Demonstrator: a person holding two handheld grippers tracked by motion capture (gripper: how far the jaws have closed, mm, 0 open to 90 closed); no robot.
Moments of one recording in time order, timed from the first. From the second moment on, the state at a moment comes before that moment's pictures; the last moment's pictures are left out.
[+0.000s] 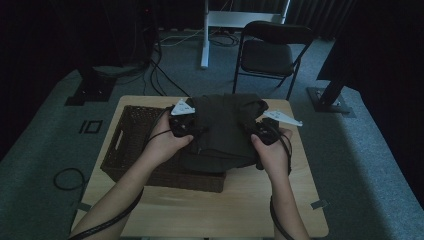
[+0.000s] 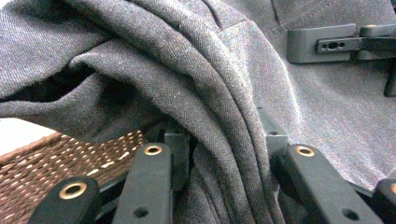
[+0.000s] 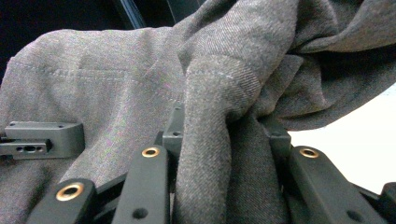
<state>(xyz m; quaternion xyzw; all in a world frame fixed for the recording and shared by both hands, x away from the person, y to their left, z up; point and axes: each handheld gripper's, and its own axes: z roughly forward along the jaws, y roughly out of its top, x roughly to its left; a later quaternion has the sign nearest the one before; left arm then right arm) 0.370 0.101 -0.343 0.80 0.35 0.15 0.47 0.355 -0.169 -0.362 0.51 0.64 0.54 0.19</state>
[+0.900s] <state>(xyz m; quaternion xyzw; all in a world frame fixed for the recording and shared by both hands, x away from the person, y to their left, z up) 0.374 0.182 -0.359 0.79 0.39 0.17 0.45 0.378 -0.082 -0.379 0.49 0.66 0.54 0.17</state>
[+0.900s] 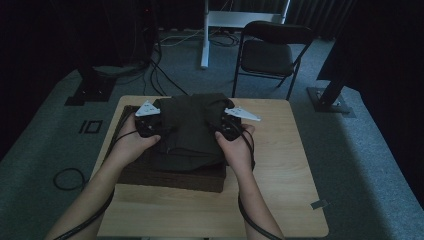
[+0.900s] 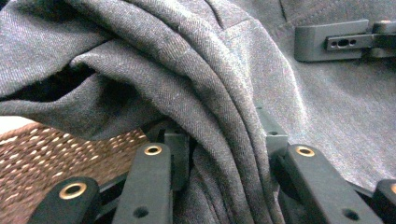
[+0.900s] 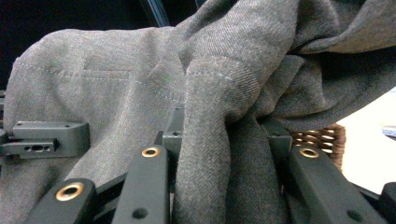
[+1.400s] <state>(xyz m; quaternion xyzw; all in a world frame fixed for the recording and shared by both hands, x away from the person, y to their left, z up) 0.384 0.218 -0.378 0.78 0.41 0.17 0.43 0.387 -0.042 -0.397 0.48 0.67 0.54 0.16</state>
